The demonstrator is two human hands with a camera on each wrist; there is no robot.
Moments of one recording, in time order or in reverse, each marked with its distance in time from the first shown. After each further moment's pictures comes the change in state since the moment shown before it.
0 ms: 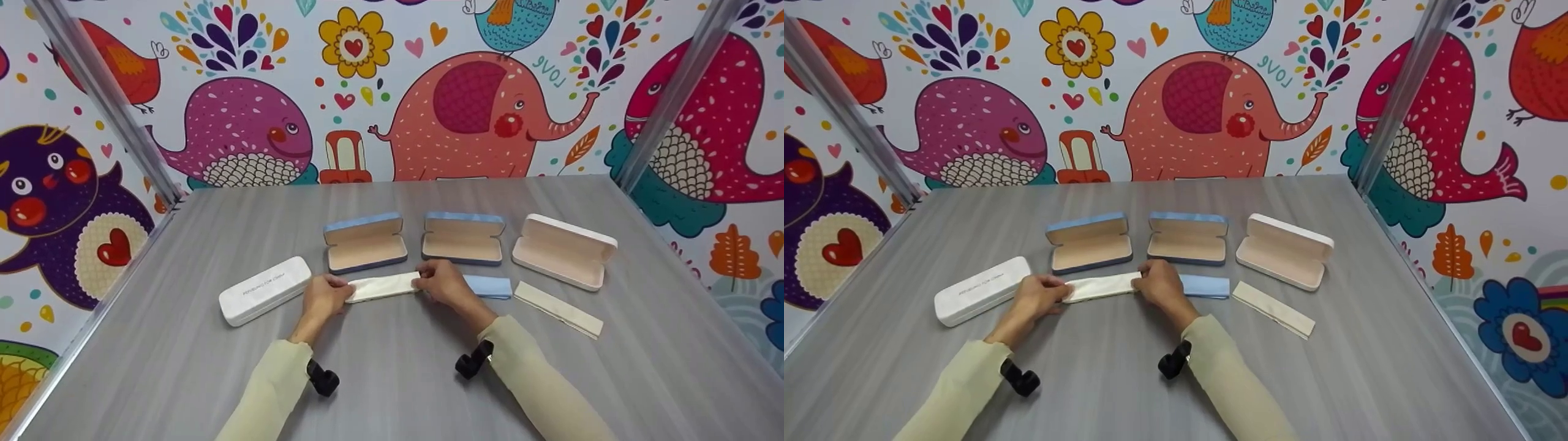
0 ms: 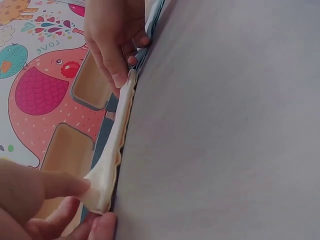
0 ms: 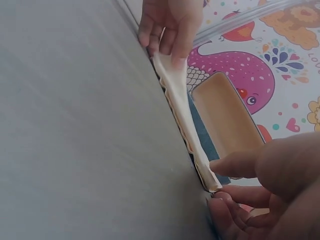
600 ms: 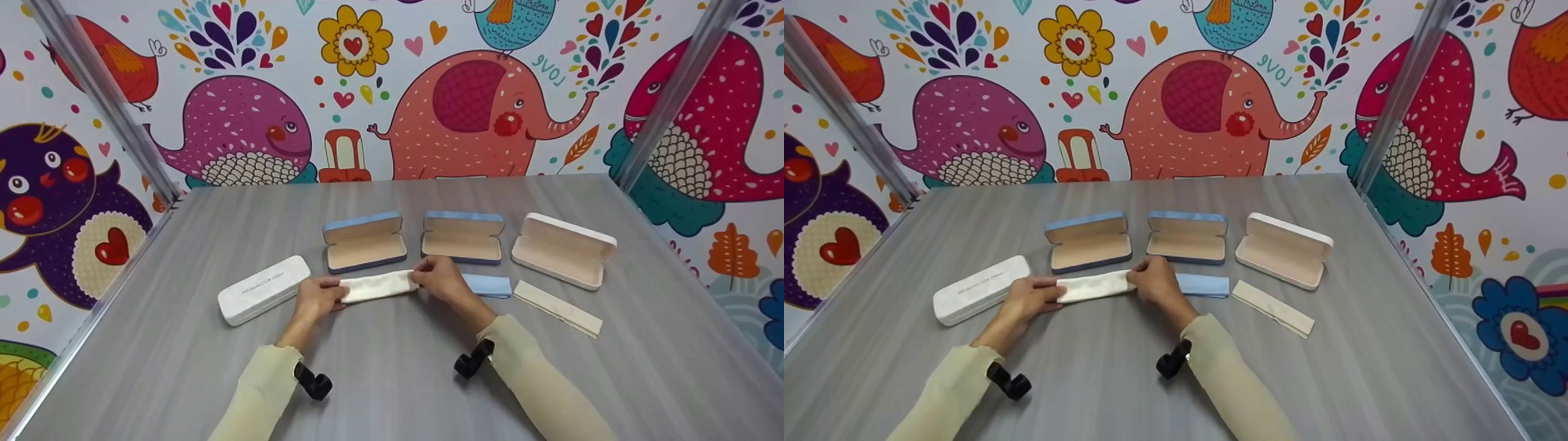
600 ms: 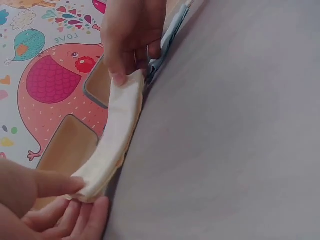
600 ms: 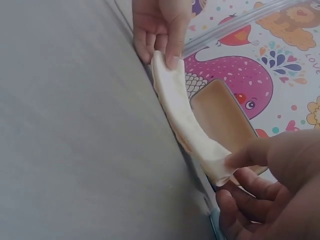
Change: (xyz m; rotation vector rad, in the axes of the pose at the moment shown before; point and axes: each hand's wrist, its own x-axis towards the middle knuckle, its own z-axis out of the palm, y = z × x) left_hand 0.003 -0.009 -0.007 -0.329 -0.104 -0.075; right_hand -0.002 -0.003 0.003 0.078 0.103 -0.101
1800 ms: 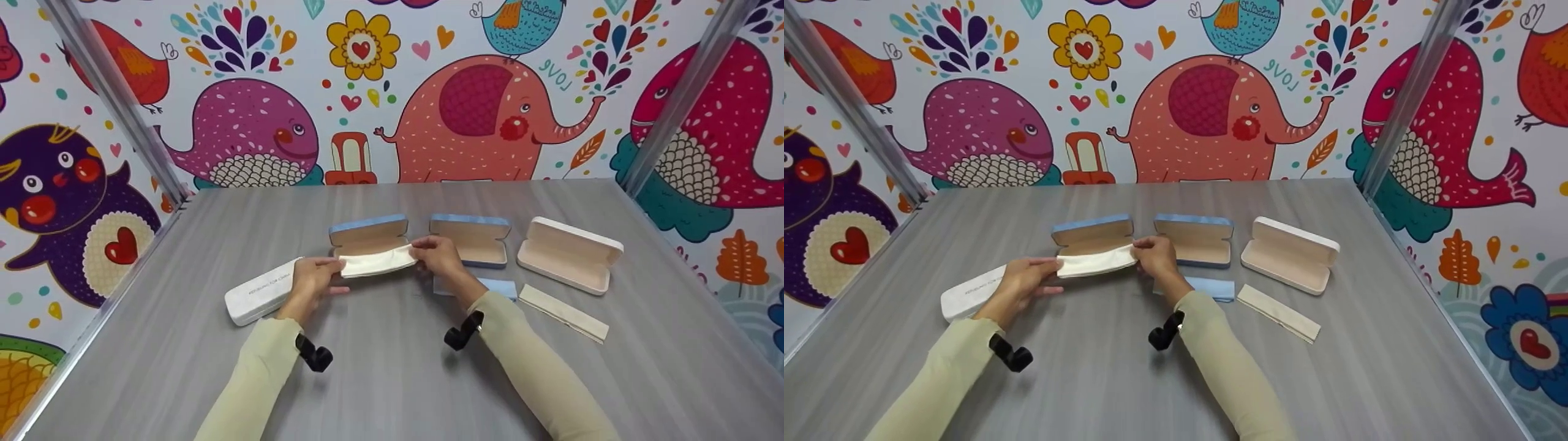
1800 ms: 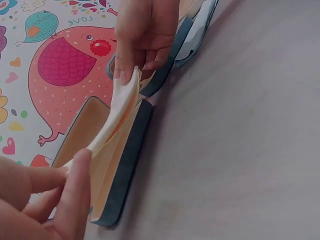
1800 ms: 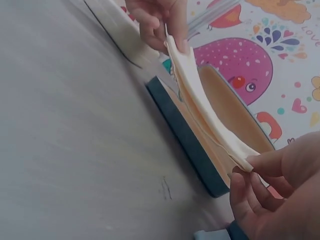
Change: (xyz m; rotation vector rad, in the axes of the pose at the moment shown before) left_hand 0.019 0.030 -0.012 -0.163 0.013 -0.088; right_hand 0.040 -0.019 0.002 0.302 0.001 0.119
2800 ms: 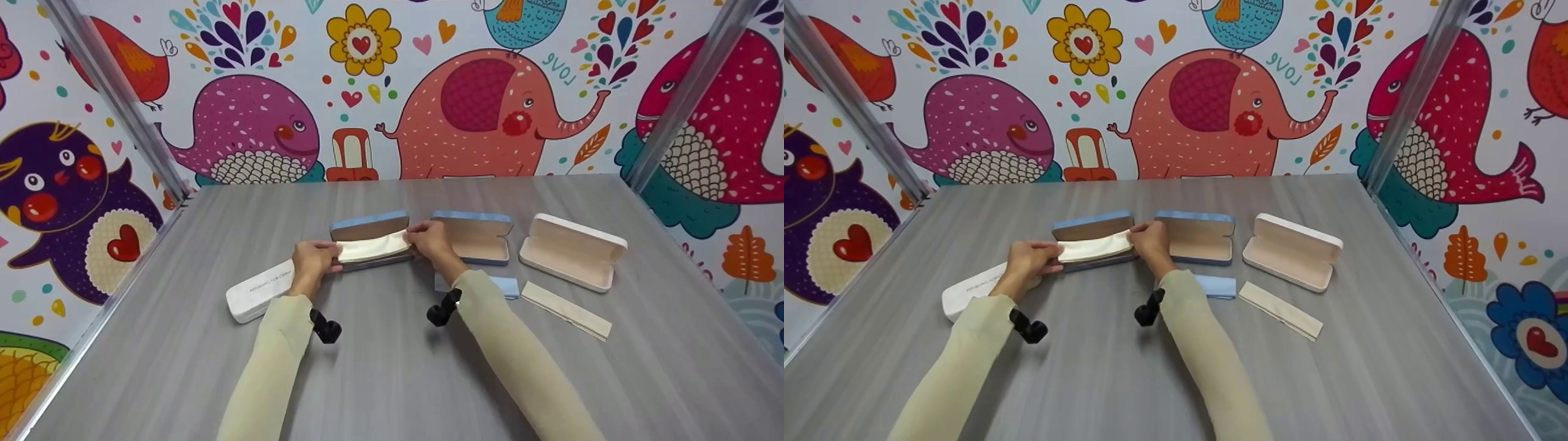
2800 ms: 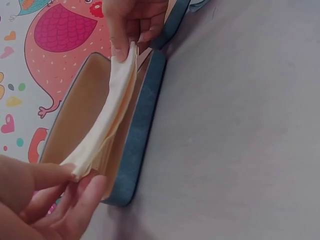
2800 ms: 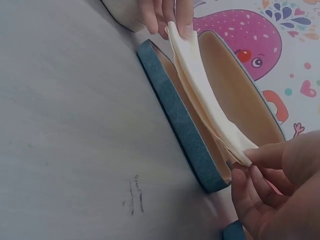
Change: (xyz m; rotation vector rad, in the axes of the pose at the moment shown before) left_hand 0.030 0.009 0.004 0.133 0.157 0.094; right_hand 0.029 -0.010 0.014 -0.048 0.028 -0.006
